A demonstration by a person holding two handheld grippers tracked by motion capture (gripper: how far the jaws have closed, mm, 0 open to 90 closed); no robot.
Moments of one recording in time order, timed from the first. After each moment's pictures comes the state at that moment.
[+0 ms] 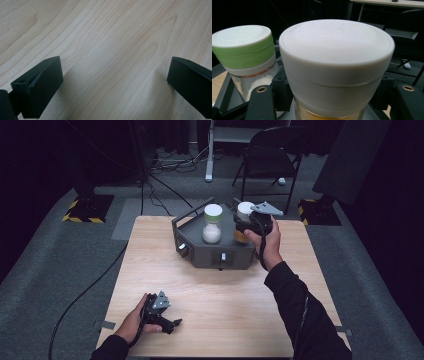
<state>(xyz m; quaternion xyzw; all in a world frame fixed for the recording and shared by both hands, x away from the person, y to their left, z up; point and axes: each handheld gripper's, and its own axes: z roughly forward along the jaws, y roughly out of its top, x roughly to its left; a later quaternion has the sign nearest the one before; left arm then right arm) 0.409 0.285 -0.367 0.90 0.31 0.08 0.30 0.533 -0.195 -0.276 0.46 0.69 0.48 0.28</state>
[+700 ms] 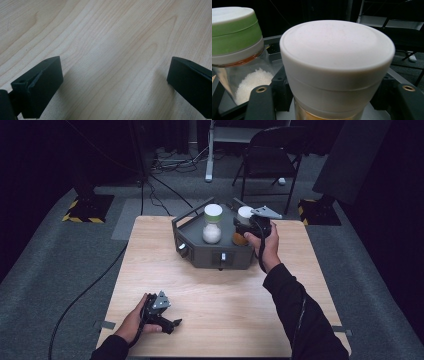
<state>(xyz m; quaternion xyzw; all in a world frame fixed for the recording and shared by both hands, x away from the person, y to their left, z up) 0.409 0.285 -0.367 0.90 0.31 0.08 0.30 0.540 -0.199 -0.297 0.48 0.69 0.48 0.26</state>
